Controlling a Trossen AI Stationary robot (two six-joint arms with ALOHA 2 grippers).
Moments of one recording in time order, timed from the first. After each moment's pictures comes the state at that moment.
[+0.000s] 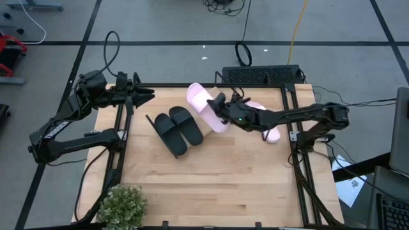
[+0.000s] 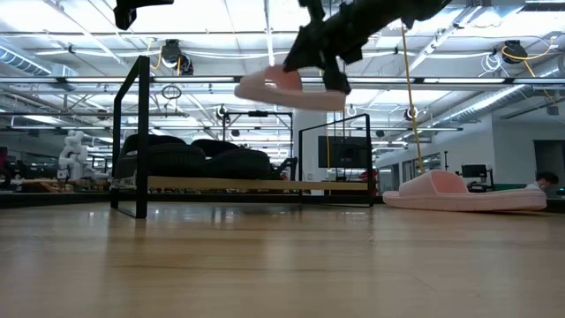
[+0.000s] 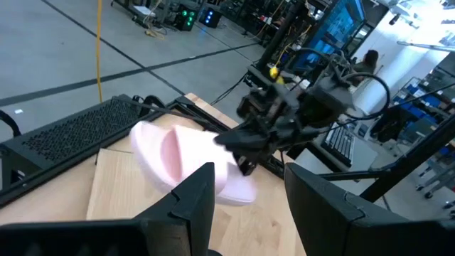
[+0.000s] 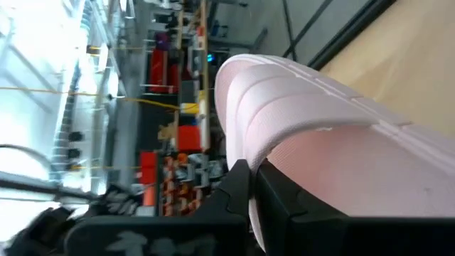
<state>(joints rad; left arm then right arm) 0.63 0.69 1.01 -0.49 0.42 -0.42 -0.07 1.55 1.03 0.26 0.59 1.64</state>
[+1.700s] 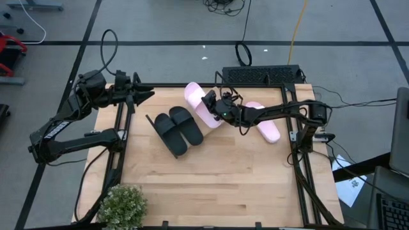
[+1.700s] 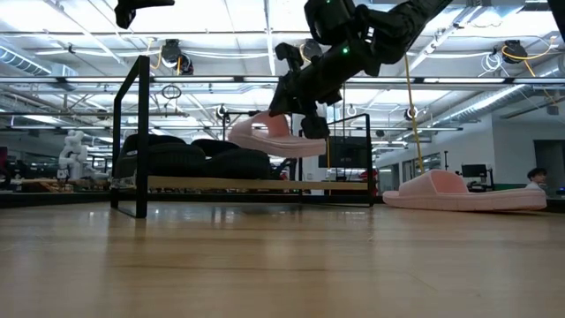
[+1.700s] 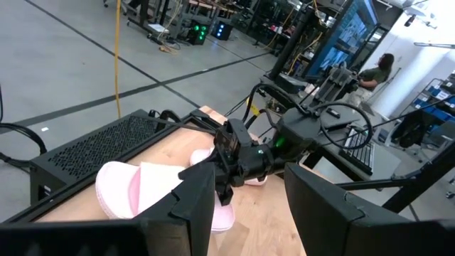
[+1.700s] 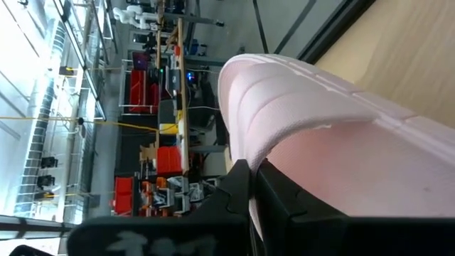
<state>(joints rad) 0.63 0.69 1.01 -0.47 0.36 -0.38 -0.18 1.79 1.08 0.39 0.55 1.66</state>
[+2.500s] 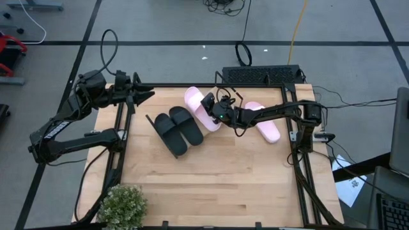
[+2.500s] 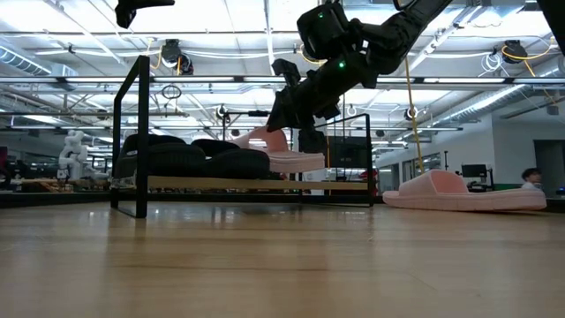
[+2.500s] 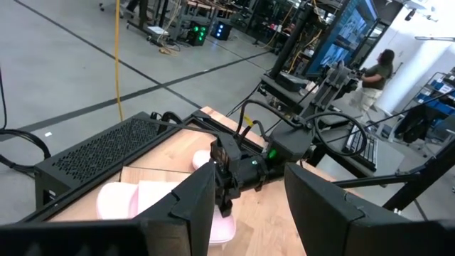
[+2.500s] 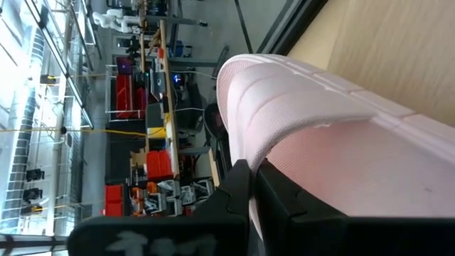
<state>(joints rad) 0.63 0.69 1.01 -0.47 0.36 -0.35 -0.18 1.85 1.08 0.38 0.54 1.74</state>
